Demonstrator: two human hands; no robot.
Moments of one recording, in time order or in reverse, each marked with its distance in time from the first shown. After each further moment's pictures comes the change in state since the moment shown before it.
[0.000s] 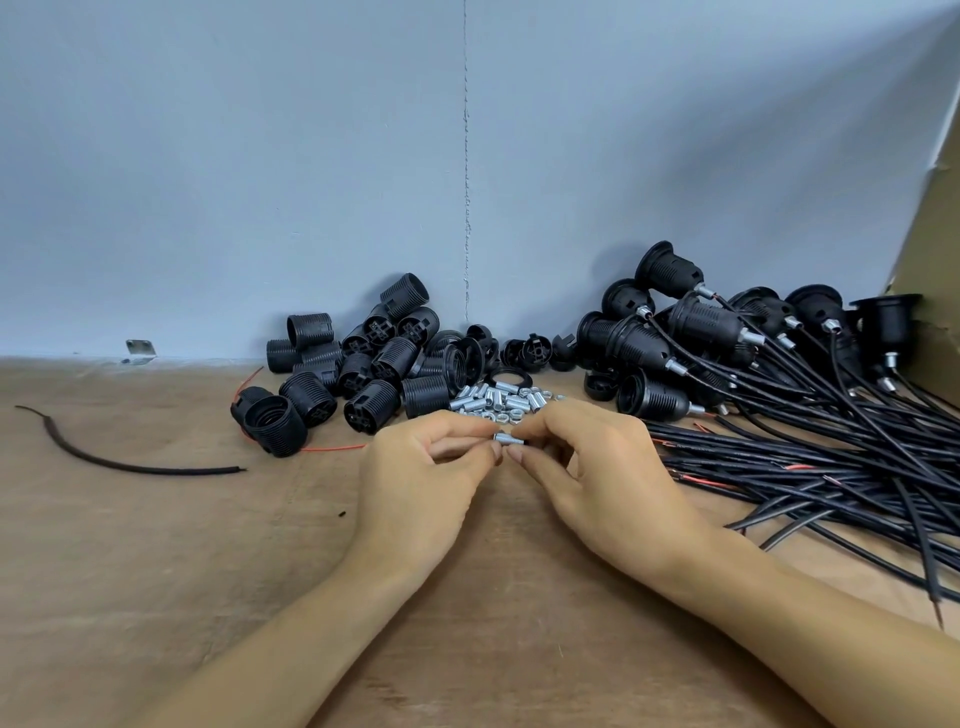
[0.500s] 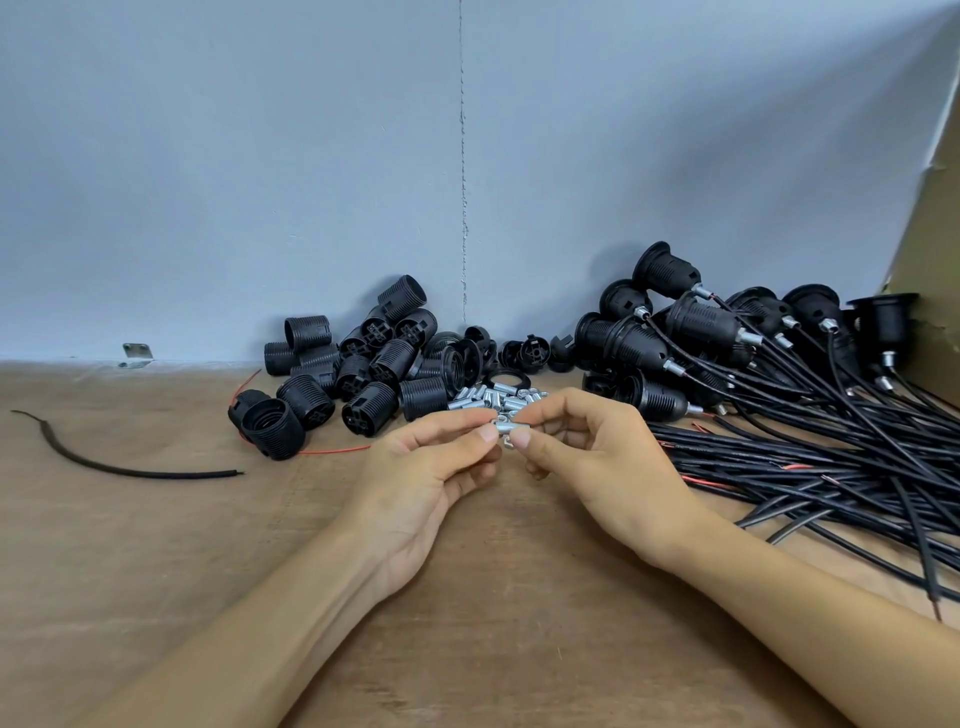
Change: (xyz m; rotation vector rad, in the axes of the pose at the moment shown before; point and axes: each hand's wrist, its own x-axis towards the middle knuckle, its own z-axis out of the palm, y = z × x) left_hand 0.011 -0.001 -0.004 -0.617 -0.182 -0.361; right_hand 0.008 0.001 -0.002 0.628 -0.068 0.372
